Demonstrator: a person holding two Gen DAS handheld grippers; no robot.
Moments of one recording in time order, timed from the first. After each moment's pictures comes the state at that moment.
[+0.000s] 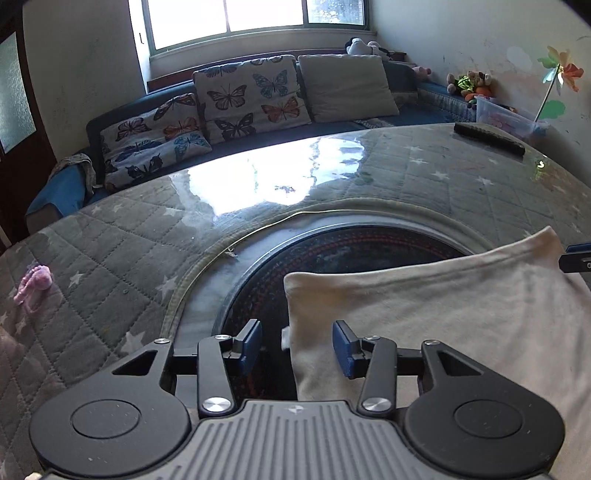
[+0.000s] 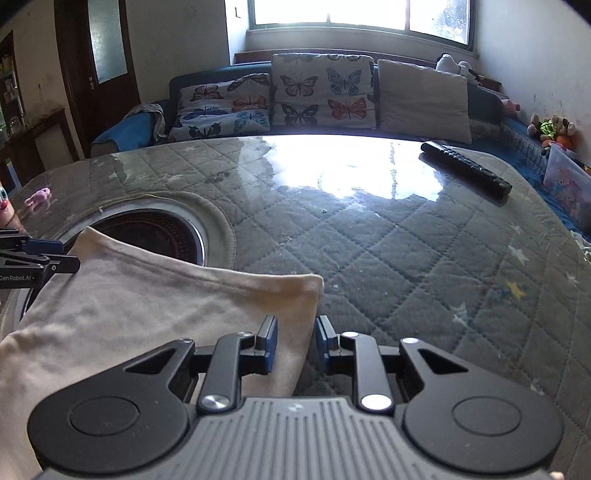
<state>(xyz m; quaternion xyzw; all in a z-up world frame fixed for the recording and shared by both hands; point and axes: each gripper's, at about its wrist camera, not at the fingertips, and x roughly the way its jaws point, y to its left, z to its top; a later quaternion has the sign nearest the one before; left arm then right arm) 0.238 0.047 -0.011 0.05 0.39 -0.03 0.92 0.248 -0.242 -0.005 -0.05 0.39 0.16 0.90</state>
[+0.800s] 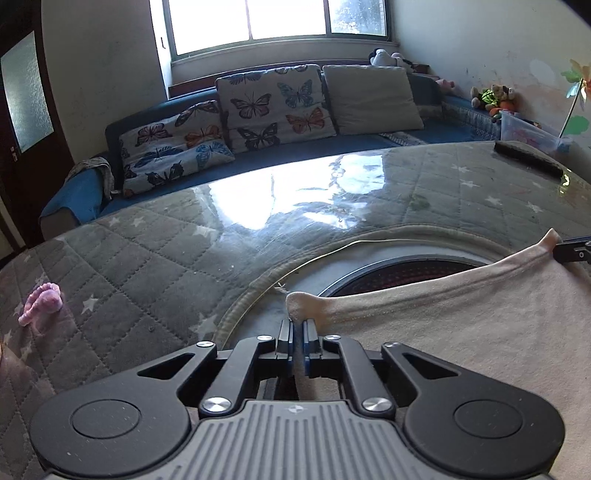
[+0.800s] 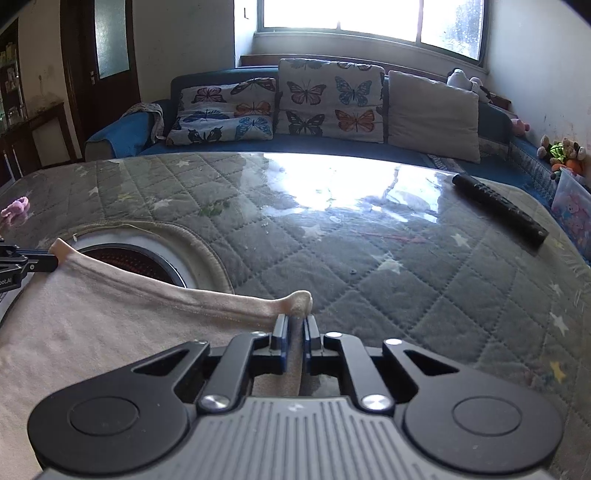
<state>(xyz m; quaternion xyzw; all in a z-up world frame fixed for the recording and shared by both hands) 0.269 0.079 -0.013 0.05 0.37 0.01 0.93 0.312 -0.196 -0.011 -0.08 0.38 0.16 0.91</state>
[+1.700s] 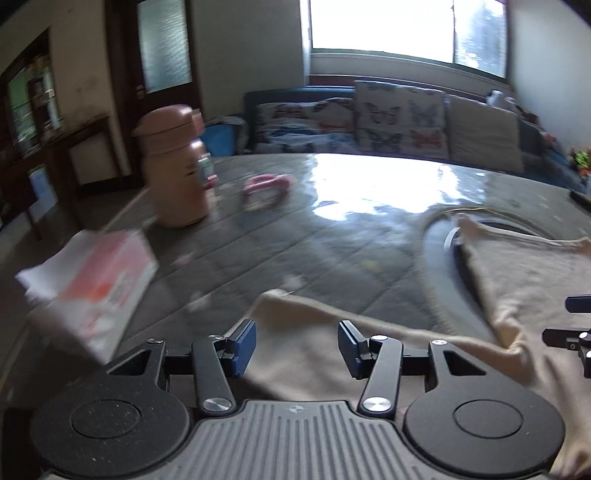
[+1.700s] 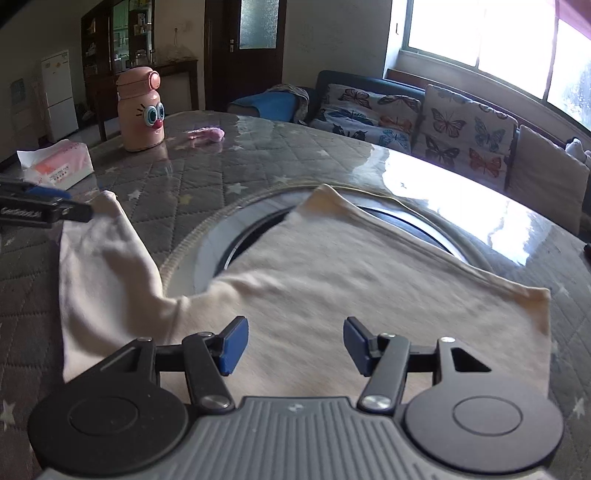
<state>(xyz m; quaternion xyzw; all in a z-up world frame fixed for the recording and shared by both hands) 0.046 0.189 0.016 -0.05 0.35 0.19 0.92 0.150 -0.043 -0.010 -0.17 0.34 0.33 0.86</state>
